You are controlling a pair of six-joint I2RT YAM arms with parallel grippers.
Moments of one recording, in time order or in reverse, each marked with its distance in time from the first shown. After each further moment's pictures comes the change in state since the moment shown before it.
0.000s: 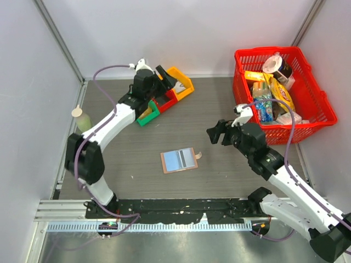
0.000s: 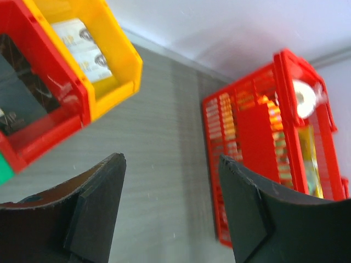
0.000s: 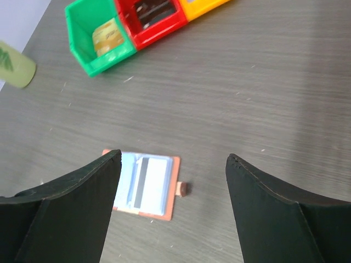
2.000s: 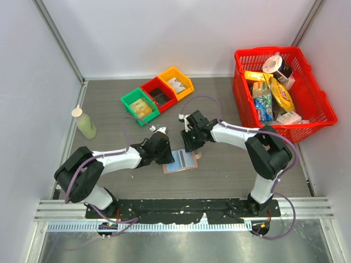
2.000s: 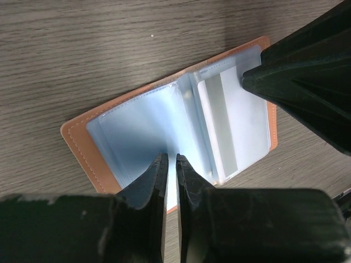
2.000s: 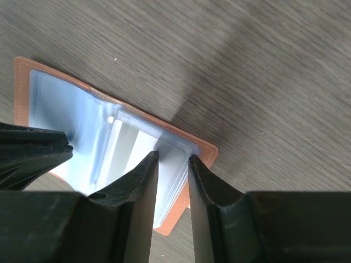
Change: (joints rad) left arm -0.333 -0.243 -0.796 -0.035 0.077 0.042; right arm 0.106 1.008 0.396 -0.163 -0.312 -0.188
